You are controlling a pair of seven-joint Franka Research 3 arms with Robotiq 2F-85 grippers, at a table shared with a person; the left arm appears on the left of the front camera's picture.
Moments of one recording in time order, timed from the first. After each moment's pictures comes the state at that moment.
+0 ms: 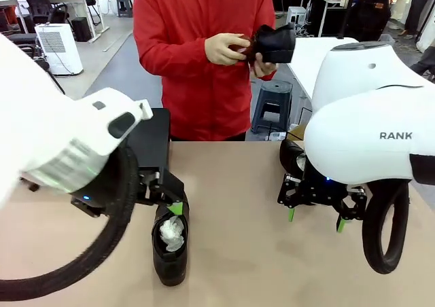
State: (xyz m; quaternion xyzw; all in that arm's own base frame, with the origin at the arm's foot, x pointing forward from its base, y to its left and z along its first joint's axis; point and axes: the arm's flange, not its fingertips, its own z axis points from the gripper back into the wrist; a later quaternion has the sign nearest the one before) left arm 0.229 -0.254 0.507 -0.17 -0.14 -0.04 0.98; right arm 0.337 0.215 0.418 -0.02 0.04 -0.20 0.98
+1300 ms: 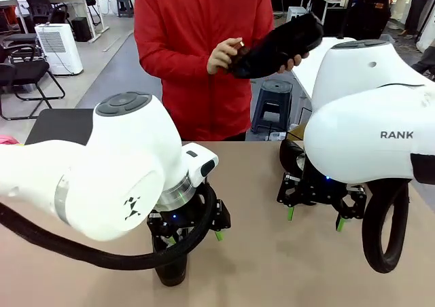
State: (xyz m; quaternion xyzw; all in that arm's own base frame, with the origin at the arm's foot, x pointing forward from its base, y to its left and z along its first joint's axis) left arm 0.301 -0.336 0.389 -0.12 -0.06 -0.03 0.99; right arm 0.337 0.216 0.420 -0.02 0.04 -0.20 0.98
